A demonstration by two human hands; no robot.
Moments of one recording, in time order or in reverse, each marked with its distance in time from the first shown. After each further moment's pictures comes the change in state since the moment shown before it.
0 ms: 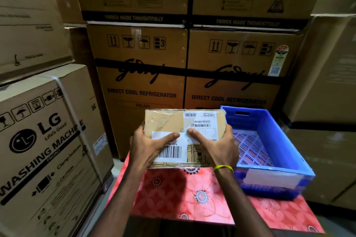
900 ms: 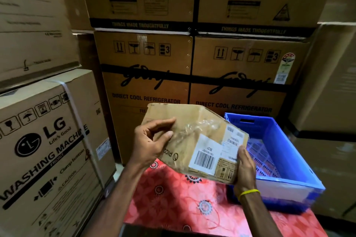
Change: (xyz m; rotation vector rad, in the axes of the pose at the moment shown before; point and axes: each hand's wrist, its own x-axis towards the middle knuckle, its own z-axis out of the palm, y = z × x) left_hand 0.016 0.019 -0.006 -0.291 -0.180 0.395; right_hand 0.037 0.094 0.007 0.961 -0.179 0.280
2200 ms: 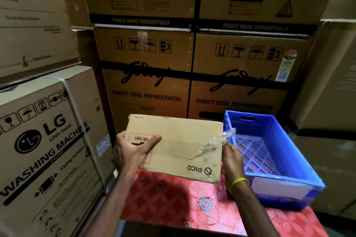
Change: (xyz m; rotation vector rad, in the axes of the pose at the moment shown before) left_hand -0.017 -0.048 -0.035 0.449 0.454 -0.516; right_hand -0.007 0.000 0.036 -0.340 -0.027 0.074
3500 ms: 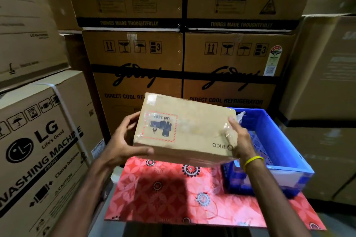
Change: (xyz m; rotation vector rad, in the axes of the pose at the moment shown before) left_hand 0.021 0.032 -0.048 -0.146 -0.755 0.381; right_hand 0.007 -0.064 -0.033 -0.022 -0.028 0.040
